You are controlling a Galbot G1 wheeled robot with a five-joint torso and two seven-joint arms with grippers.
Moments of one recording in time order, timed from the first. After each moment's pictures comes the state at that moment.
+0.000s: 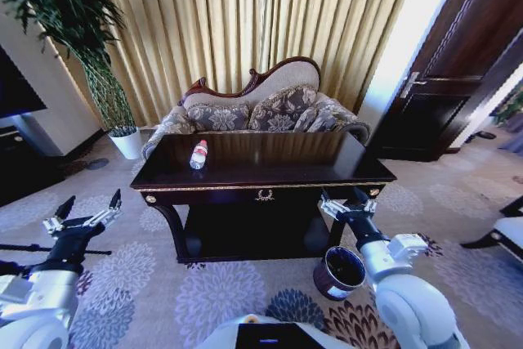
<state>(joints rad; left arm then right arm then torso) 1.86 -1.35 -1.19 -2.50 -0.64 0.18 0.03 -1.69 1.21 0.65 2.50 0.45 -0.32 0.22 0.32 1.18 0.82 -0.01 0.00</state>
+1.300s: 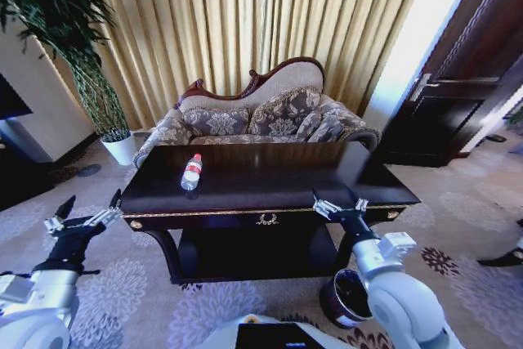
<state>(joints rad) 1.79 -1.29 -1.17 -2.50 -0.67 0.24 -0.04 -1.65 1.17 0.58 2.50 0.43 -0.33 0.25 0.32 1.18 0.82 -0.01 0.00</state>
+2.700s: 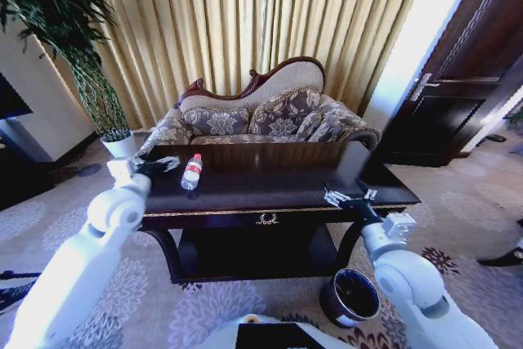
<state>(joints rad) 0.89 -0.86 -0.33 -2.09 -0.97 0.62 -0.59 -1.53 1.05 0.65 2.34 0.53 -0.35 0.27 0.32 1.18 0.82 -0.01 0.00</state>
